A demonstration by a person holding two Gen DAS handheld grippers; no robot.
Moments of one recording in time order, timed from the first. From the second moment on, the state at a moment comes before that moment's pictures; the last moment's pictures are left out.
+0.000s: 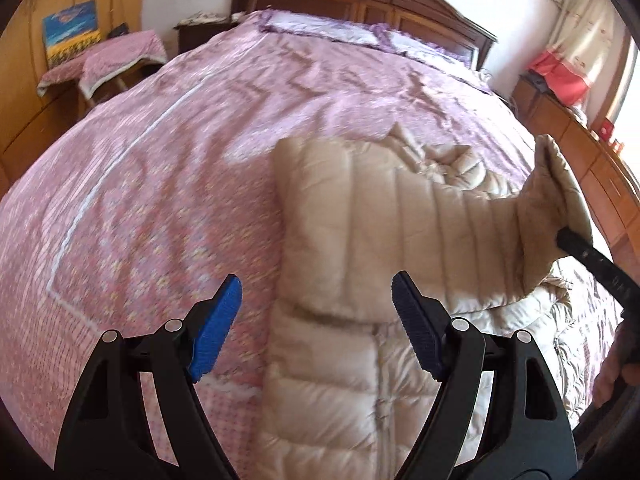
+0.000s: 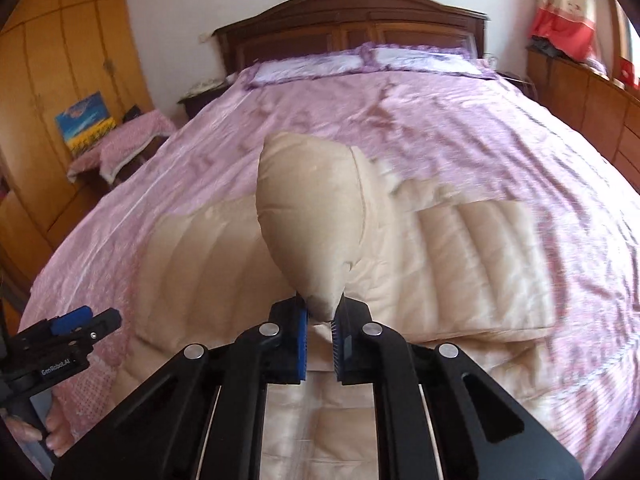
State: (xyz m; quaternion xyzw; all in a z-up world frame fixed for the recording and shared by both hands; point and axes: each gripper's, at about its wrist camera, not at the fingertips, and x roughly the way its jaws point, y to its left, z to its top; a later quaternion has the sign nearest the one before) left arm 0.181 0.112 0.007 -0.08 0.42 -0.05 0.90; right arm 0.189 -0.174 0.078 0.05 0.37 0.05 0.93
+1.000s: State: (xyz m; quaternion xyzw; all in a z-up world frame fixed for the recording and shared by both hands) left arm 0.219 0.070 -0.011 -0.04 0.43 -0.04 0.90; right arm 0.188 -0.327 0.037 0.14 0.39 -0.04 0.91
